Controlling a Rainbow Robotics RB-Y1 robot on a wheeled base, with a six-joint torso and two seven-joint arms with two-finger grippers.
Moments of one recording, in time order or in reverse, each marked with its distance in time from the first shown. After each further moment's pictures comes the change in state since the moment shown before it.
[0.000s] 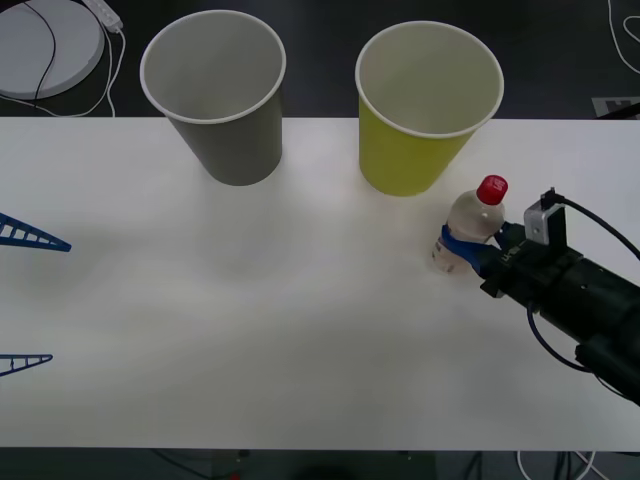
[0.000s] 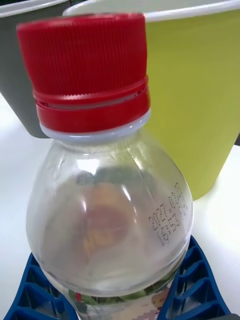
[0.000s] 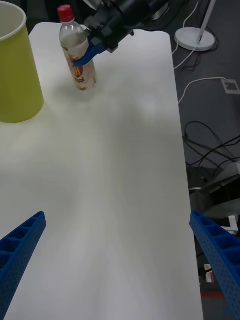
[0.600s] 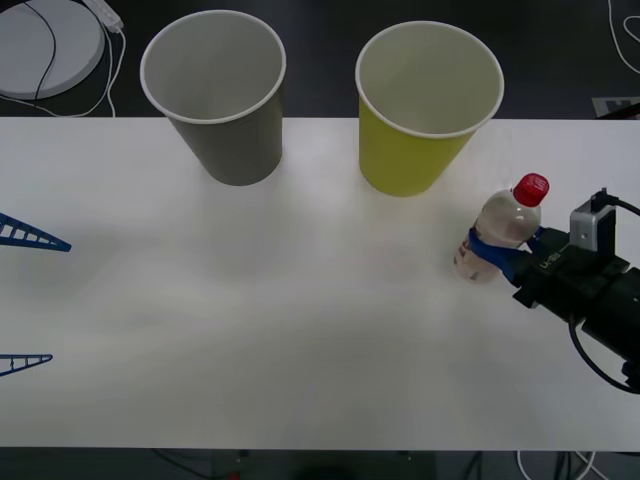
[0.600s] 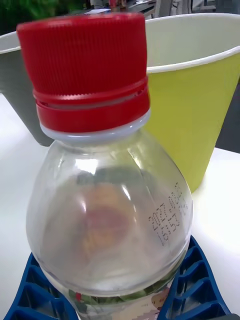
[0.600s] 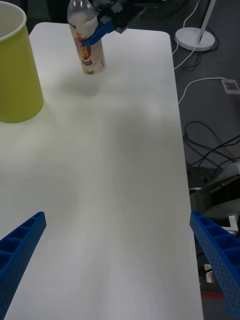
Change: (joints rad) right arm 0.149 -0.086 -0.094 -0.169 -0.026 -0.001 -0.083; left arm 0.000 0.000 0.000 0.000 0.000 0.000 0.000
